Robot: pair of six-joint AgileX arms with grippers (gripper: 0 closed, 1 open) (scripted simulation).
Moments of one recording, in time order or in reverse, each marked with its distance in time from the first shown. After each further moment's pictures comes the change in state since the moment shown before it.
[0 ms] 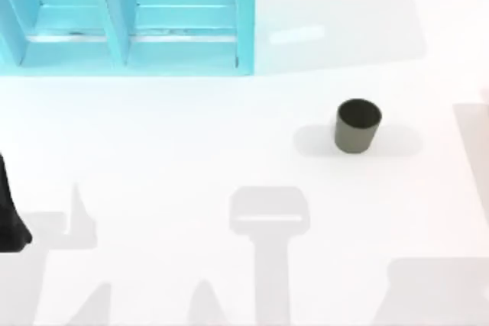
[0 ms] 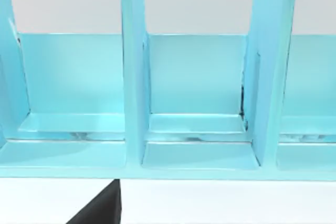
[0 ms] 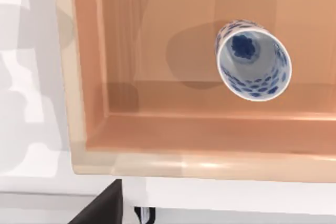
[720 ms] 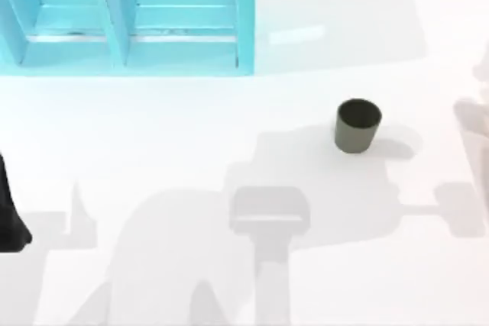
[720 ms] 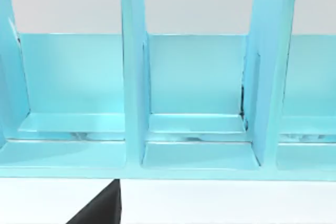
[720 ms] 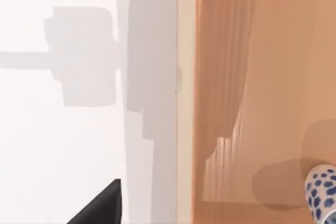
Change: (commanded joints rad) left arm 0.000 0.000 0.000 0.000 0.000 0.000; right arm 0.399 0.385 0.372 -0.015 0.027 0.396
